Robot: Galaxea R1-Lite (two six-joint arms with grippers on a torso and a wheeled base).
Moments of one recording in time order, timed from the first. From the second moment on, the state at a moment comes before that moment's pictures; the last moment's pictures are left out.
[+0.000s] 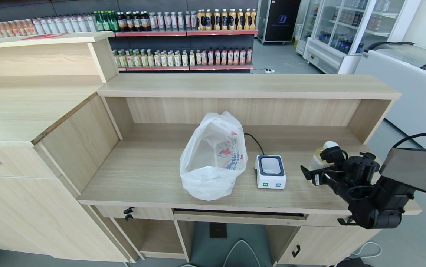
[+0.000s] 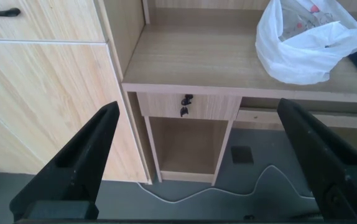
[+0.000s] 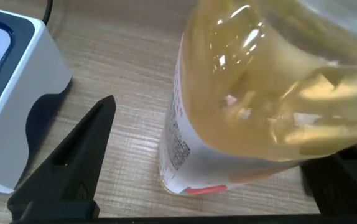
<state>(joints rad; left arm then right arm) 0.00 0.00 0.00 0.00 0.01 0.01 -0.01 2.44 -0.85 -1.43 0.04 -0.27</state>
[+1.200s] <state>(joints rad) 0.00 0.00 0.00 0.00 0.01 0.01 -0.05 2.50 -0.95 -1.44 0.16 -0.27</state>
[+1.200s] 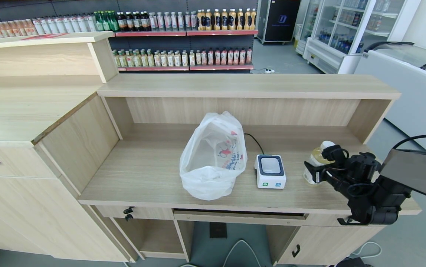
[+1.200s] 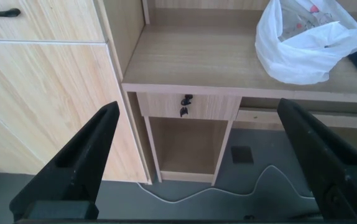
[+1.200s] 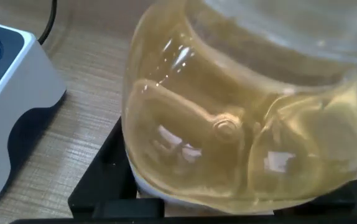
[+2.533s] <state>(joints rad) 0.00 0.00 0.00 0.00 0.01 0.01 0.11 1.53 -0.95 -0.56 0.68 0.50</state>
